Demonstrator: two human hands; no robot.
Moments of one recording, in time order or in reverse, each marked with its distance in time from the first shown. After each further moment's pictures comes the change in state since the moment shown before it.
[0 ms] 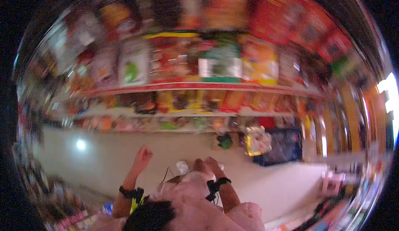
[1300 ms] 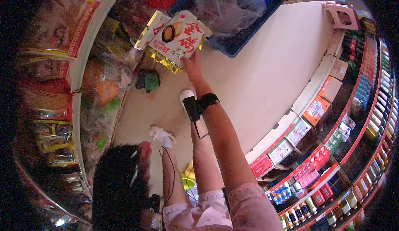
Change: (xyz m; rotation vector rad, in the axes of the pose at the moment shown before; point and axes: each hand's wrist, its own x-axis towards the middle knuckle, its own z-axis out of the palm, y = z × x) left_hand 0.024 -0.144 0.352 0.066 -0.762 -0.408; right_hand -0.007 0.300 -0.107 1.249 1.251 0.605
